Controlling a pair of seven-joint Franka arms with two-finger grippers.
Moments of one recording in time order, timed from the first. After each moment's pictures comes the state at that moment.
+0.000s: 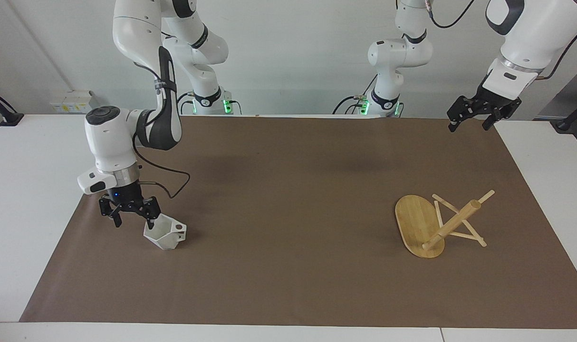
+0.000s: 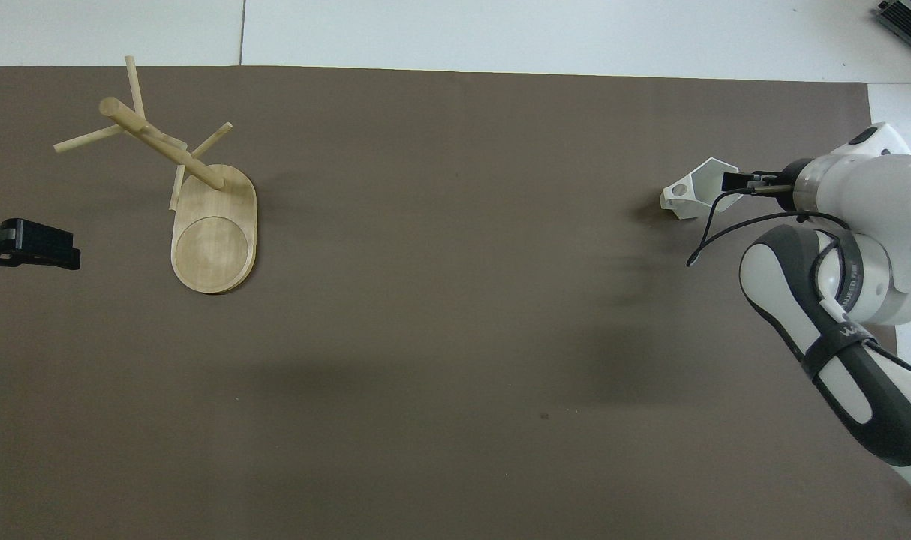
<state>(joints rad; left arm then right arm) 0.01 -0.08 -0.04 -1.65 -0.01 1.57 -0.05 -0.05 0.31 -0.06 -1.94 -0.02 2.63 -0.03</state>
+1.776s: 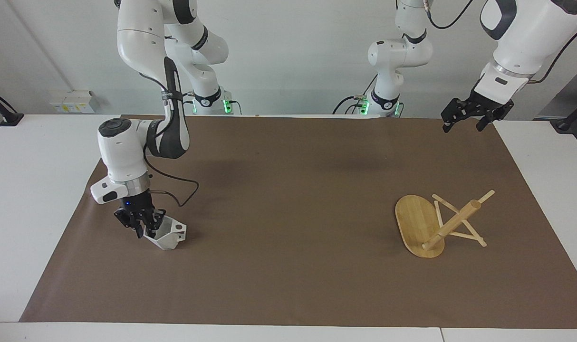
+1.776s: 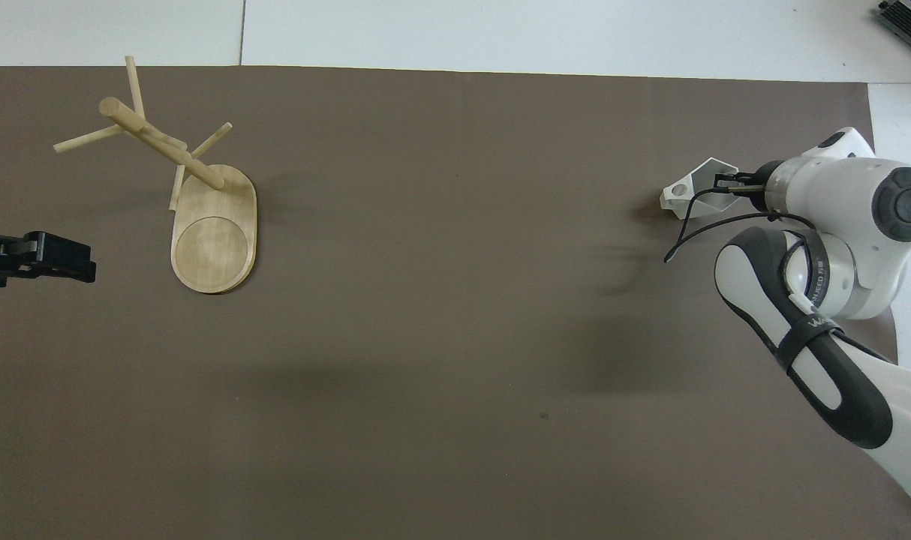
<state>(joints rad) 0.00 -0.09 -0.06 -1.70 -0.01 1.56 -0.05 -0.04 0.35 -0.04 -1.93 -0.02 2.67 0.01</state>
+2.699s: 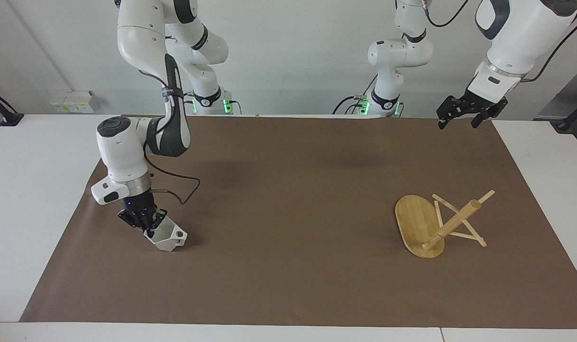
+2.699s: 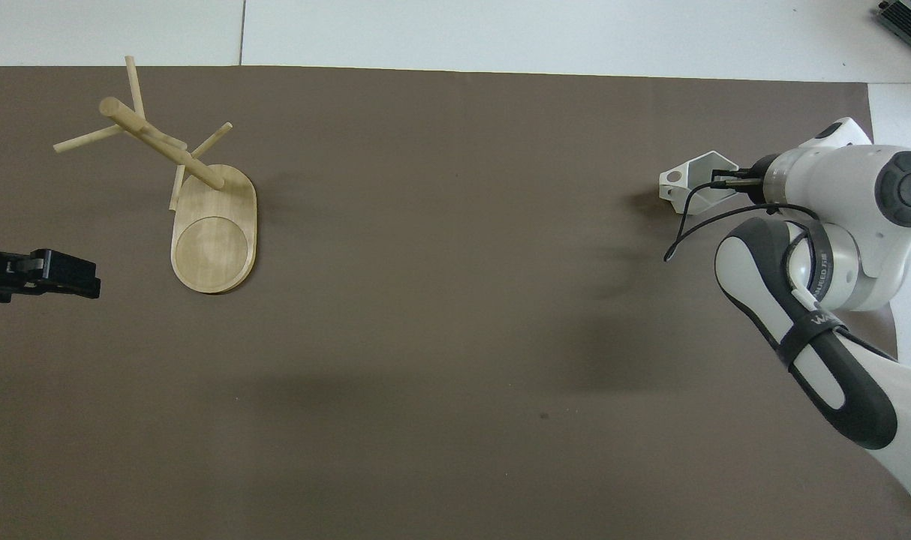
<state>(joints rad) 0.00 -0.12 -0.06 -1.74 -0.01 1.55 -0.05 -0.04 0.35 -0.02 -1.89 -0.02 2.59 0.01</state>
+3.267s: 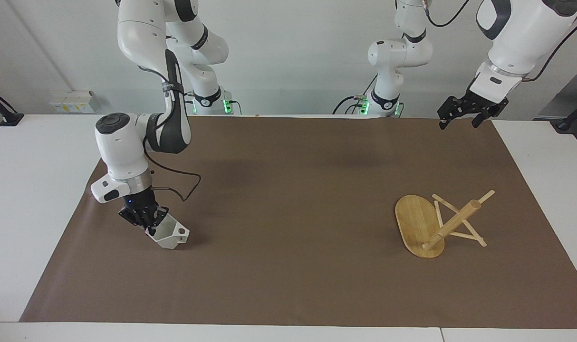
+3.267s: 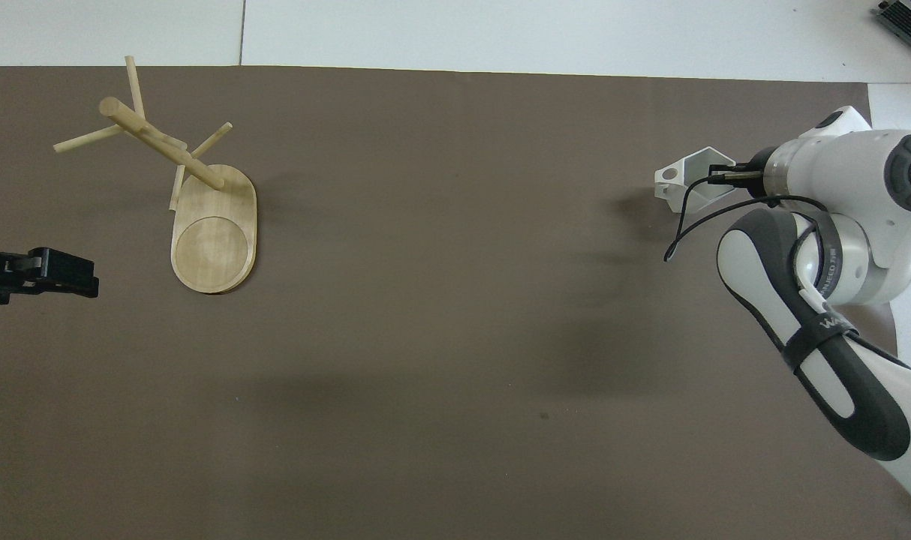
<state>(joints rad) 0.00 -0.12 -0.06 -1.74 -0.01 1.55 -0.08 -0.04 0.31 0.01 -1.84 -0.02 2.47 0.02</state>
